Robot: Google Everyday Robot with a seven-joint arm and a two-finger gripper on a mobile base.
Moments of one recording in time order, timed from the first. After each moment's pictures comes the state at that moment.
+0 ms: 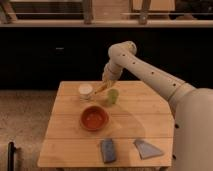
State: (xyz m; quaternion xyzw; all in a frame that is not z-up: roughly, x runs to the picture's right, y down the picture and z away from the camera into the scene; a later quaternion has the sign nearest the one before) arm 0.019 -0.040 0.823 -0.19 -0.21 -0.26 0.92
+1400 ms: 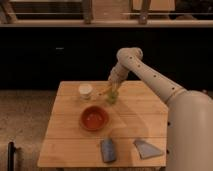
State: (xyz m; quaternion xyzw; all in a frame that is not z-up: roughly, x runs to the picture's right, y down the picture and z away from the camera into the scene) arm 0.050 -0.020 0.869 -0.24 -0.23 -0.19 0.93
